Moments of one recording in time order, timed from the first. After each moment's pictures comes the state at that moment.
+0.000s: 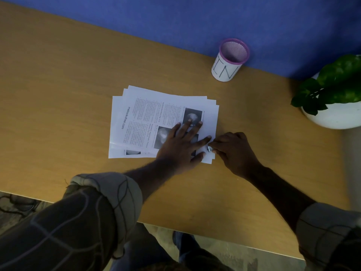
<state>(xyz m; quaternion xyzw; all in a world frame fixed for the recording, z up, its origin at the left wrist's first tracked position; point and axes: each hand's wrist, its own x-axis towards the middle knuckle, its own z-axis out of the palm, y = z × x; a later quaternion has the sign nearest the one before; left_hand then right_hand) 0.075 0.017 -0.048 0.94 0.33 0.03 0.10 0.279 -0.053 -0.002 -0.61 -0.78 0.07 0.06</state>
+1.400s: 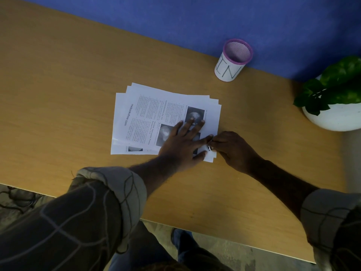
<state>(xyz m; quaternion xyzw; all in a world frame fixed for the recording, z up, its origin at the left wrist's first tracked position) 0.075 0.018 -0.049 0.94 0.33 0.04 0.09 0.279 -0.040 0.004 -0.50 -0.85 0.12 0.09</state>
